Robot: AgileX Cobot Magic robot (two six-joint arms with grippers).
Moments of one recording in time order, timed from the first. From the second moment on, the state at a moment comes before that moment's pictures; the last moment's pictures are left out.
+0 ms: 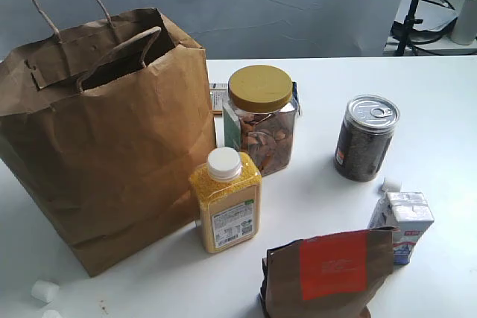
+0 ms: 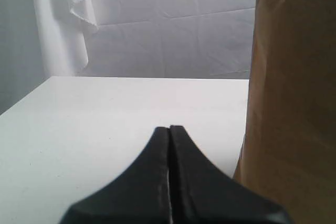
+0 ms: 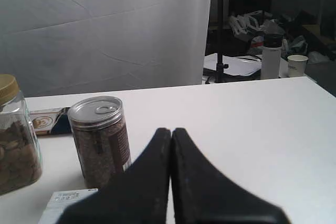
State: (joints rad) left arm 0.06 0.00 0.00 0.06 0.21 -0.04; right arm 0.23 0.00 0.00 0.03 0.18 0.04
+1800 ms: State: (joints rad) left arm 0.06 0.00 0.00 0.06 0.21 -0.04; right arm 0.58 1.31 -1.26 -0.04 1.07 0.03
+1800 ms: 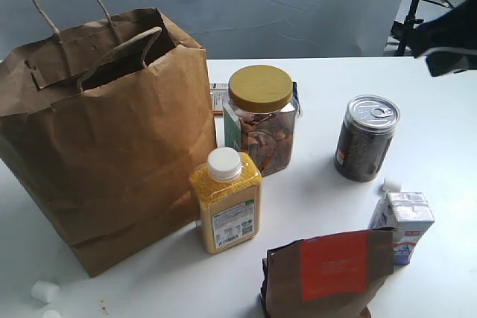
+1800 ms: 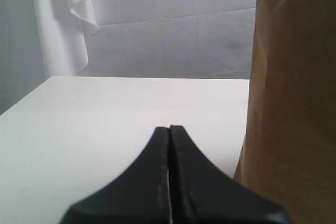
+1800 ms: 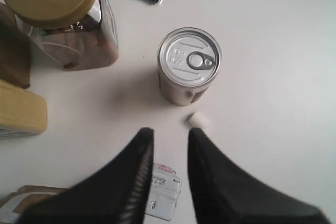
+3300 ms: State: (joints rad) left arm 0.06 0.00 0.00 0.06 0.21 -0.04; right arm 0.50 1.95 -1.58 0.05 1.12 -0.01
